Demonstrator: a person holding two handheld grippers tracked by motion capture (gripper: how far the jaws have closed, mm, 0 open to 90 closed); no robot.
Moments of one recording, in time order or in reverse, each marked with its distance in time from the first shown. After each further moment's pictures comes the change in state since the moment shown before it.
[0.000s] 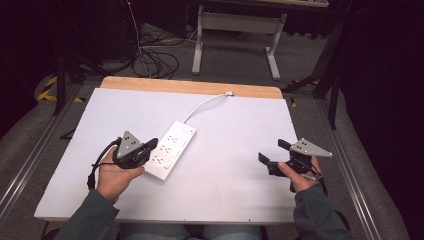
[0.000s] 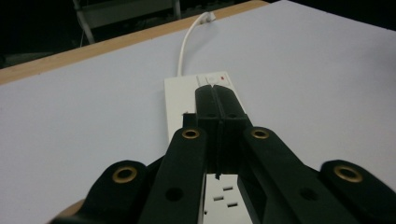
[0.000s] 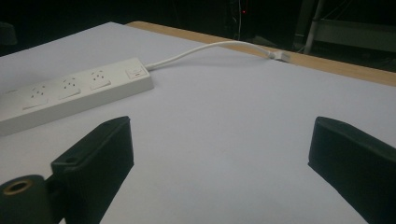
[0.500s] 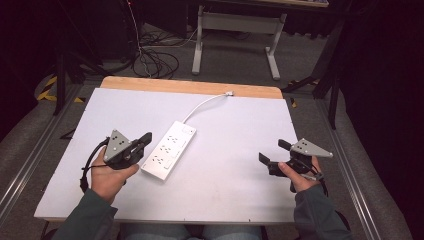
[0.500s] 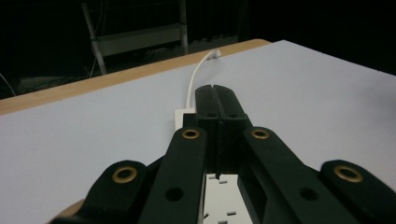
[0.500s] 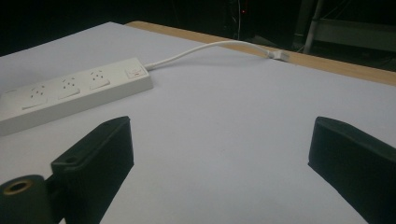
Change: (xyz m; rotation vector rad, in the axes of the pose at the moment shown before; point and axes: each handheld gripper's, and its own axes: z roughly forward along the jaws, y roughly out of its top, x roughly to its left) left arm 0.003 0.007 -0.022 -0.141 0.029 -0.037; right arm -0.001 0.000 -0.001 -0.001 -0.002 0.001
